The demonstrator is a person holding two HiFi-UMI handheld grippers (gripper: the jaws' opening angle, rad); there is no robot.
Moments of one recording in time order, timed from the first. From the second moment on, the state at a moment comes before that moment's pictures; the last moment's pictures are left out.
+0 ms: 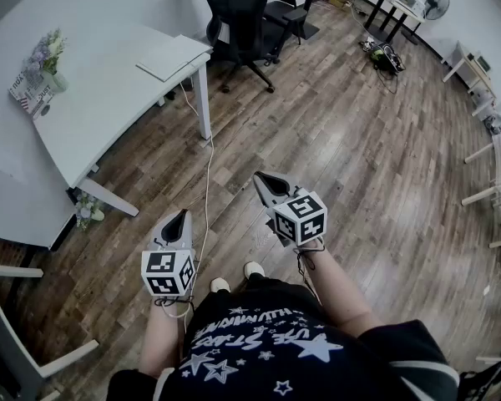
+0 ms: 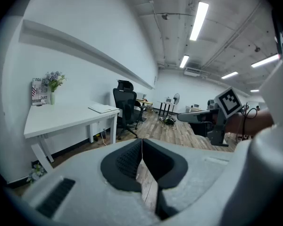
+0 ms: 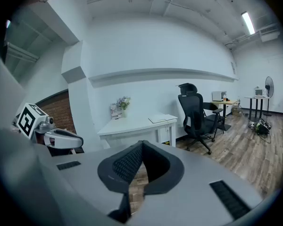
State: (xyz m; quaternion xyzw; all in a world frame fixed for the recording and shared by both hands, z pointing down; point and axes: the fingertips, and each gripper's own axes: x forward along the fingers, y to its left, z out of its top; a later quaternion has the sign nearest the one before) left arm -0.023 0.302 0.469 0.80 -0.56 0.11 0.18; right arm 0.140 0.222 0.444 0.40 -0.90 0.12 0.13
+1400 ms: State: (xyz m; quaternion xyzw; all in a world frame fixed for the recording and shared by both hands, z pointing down) left arm -0.085 0.277 0.495 0.80 -0.56 0.11 0.19; right arm 0.092 0.178 0.465 0.40 -0.89 0.19 0.10
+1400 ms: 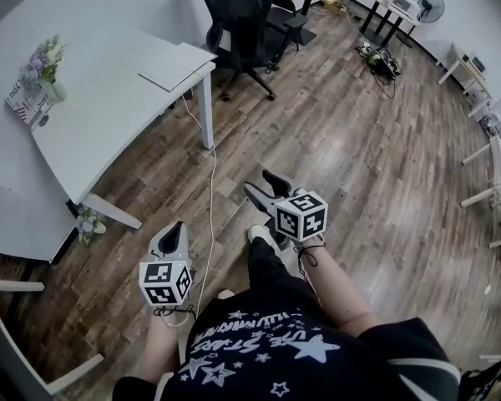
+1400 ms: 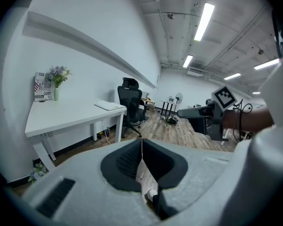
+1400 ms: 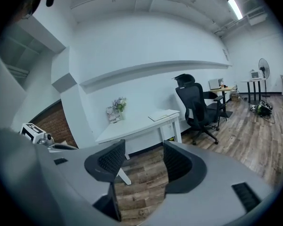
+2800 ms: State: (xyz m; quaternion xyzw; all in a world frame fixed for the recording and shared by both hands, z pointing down) left arm -0.049 0.002 0.499 0.70 -0.67 0.13 0.21; right arm 0.099 -0.160 0.498 0.28 -0.91 0.27 0.12
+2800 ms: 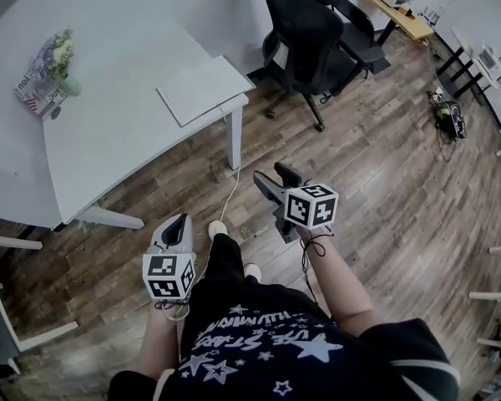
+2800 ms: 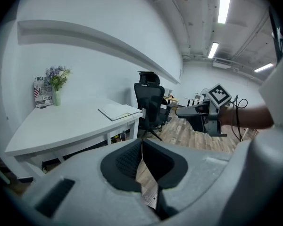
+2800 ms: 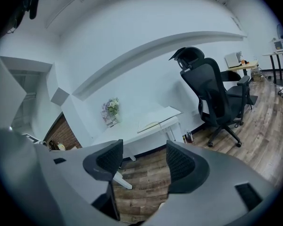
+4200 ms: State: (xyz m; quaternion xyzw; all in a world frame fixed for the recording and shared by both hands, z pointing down) left arm -0.220 -0.236 0.532 0.69 -0.67 0.12 0.24; right arm -0.004 -0.446 0.546 0.37 -0.85 0.33 0.14
